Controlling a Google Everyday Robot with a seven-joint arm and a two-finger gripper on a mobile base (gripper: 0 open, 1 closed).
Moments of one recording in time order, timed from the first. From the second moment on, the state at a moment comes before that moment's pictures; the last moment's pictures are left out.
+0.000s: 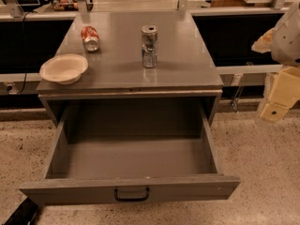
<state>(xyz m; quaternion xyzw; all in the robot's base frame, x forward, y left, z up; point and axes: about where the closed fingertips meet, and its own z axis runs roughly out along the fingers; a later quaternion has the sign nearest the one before) 0.438 -0.217 0.976 -0.60 0.78 -0.03 0.16</state>
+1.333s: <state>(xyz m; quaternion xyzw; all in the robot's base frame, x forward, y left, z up) 0.365 -0.127 0.839 -0.64 0.72 0.06 0.26</state>
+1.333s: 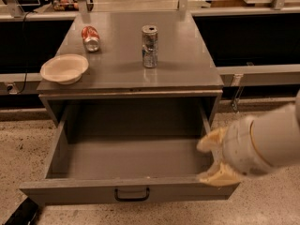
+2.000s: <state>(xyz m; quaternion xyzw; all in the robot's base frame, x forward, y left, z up) 0.299 -0.148 0.687 -0.61 0.75 0.17 0.22</state>
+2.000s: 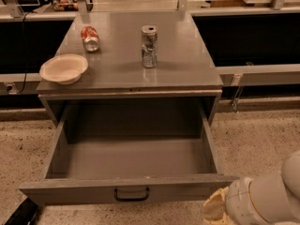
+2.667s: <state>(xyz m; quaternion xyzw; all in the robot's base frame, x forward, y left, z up) 0.284 -0.152 0.671 -0.61 0.74 0.19 0.22</state>
